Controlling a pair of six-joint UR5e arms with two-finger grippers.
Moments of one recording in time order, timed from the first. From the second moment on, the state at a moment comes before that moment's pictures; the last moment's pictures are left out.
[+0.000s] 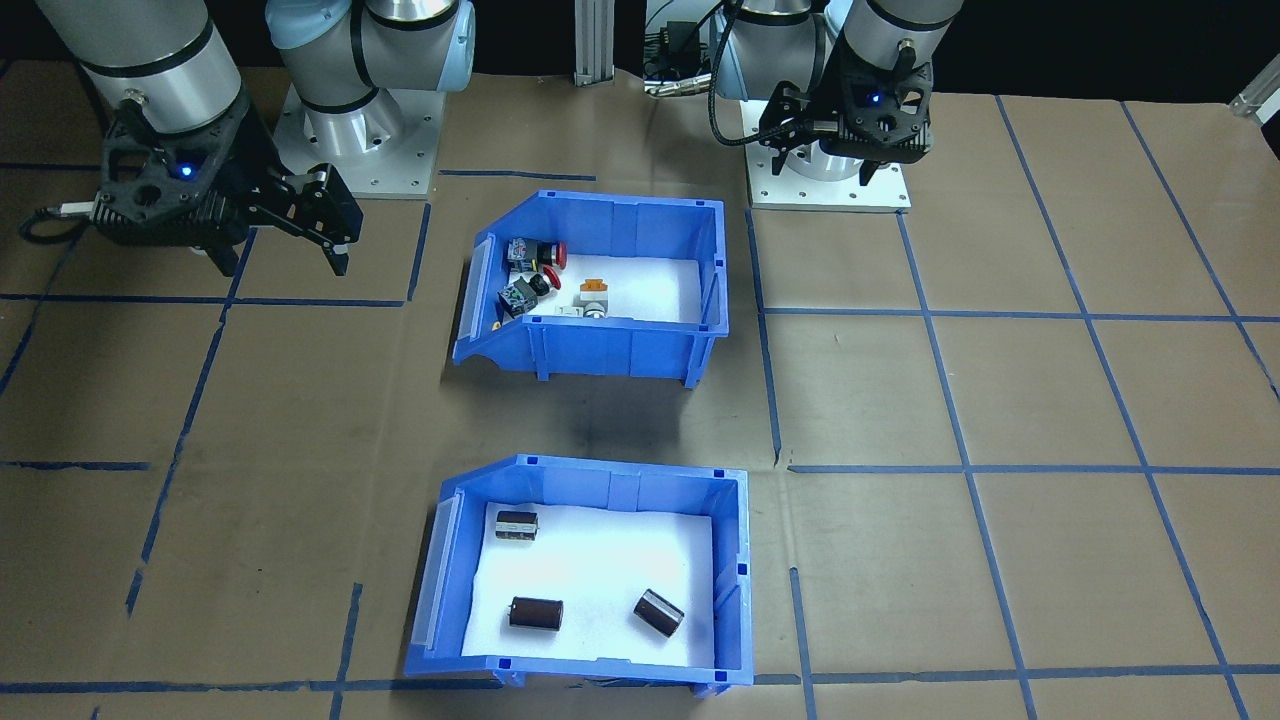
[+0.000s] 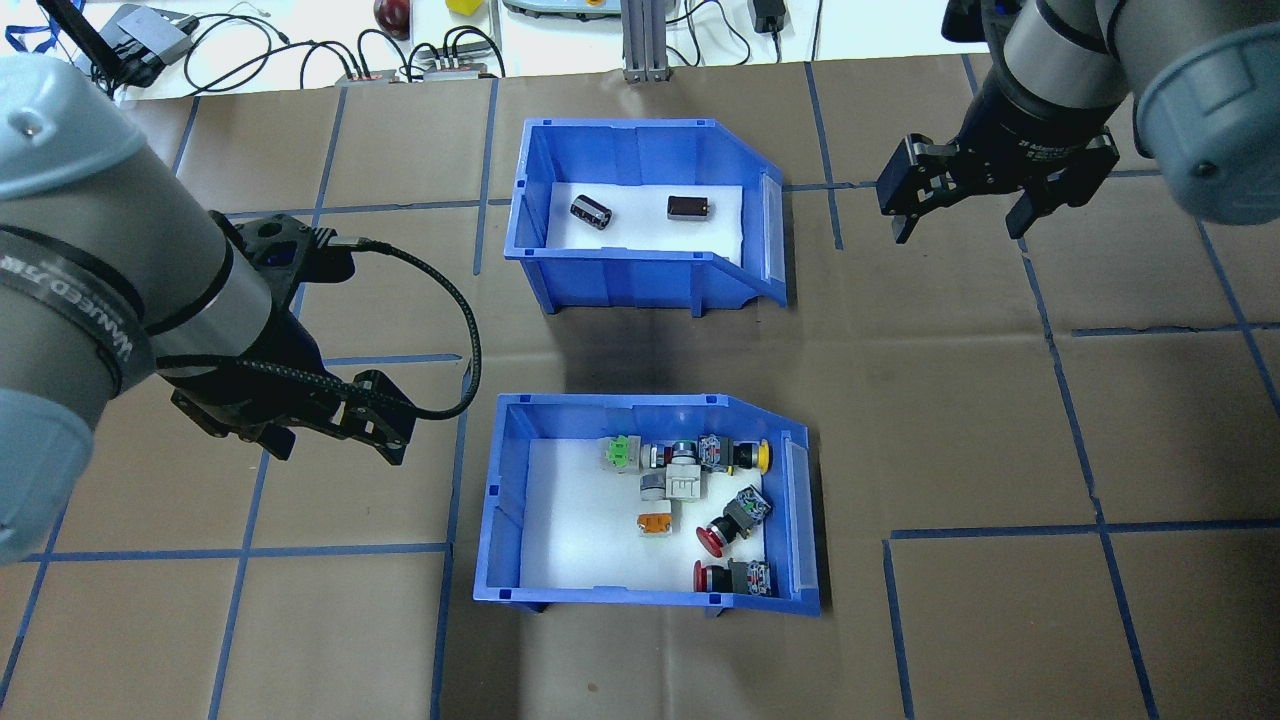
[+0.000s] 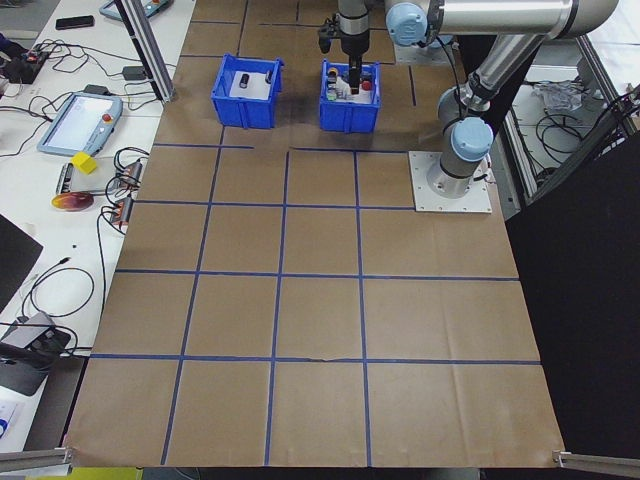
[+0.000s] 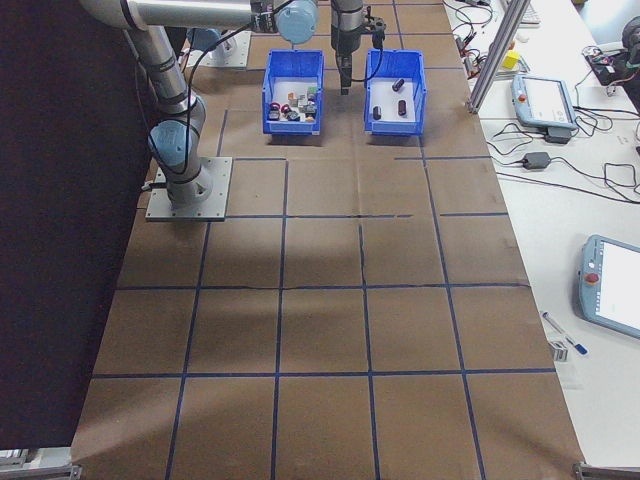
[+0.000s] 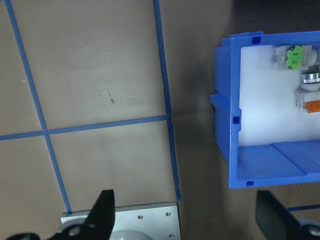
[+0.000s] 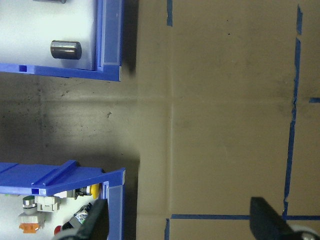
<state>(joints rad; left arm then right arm) -1.56 -1.27 -1.94 -1.63 1.54 0.07 1.54 -1.57 1.60 -1.64 -1.55 -0.09</state>
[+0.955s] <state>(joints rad) -1.82 -1.16 -2.03 -1.66 1.40 -1.12 1.68 -1.20 1.26 -1.62 -1.55 -0.79</state>
